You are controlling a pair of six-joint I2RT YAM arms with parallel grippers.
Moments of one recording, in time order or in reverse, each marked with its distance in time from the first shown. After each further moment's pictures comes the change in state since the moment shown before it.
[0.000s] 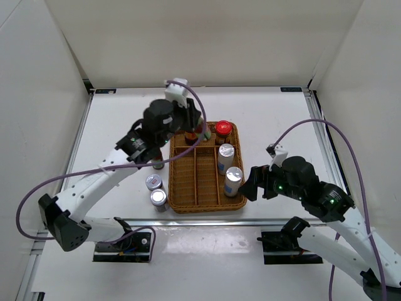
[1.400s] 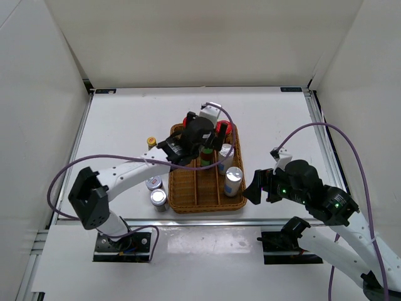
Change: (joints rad) left arm -0.170 0.279 -0.094 0.079 -0.221 0.038; right arm 0.000 -0.045 0.000 -0.085 0.026 0.014
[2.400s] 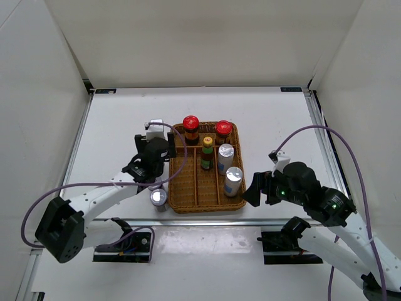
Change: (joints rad) left arm 0.244 -0.397 -0.563 0.190 -0.240 -0.077; right arm 0.000 -0.014 -0.047 0.013 -0.019 0.005
